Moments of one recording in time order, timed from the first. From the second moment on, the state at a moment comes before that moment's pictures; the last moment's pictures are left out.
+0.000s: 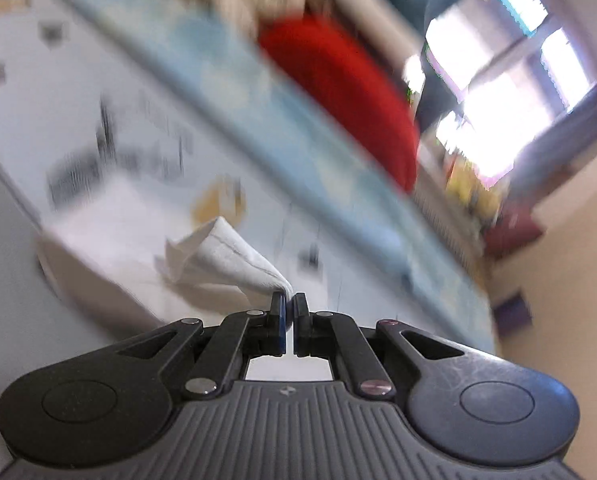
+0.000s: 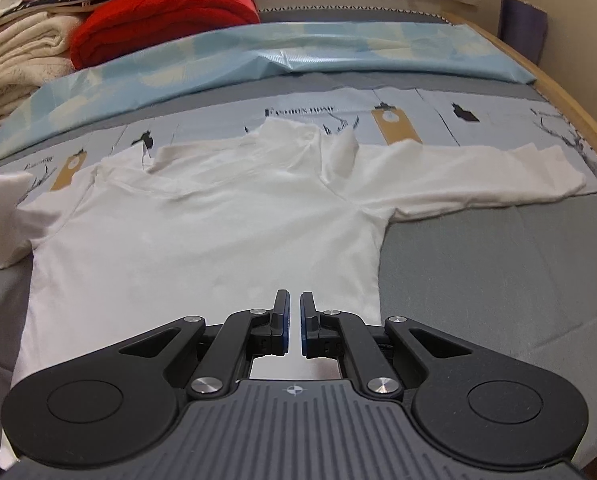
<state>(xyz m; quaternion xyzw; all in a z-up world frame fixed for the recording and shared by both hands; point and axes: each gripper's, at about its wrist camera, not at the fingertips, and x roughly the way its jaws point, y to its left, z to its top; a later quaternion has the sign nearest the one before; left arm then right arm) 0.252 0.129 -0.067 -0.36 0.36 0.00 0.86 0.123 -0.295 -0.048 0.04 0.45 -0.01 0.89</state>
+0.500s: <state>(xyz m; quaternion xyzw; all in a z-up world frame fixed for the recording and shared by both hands) 0.301 -0.034 -0.060 -0.35 0.43 -0.21 0.80 0.120 -0.317 -0.059 0.06 0.46 -0.04 0.88</state>
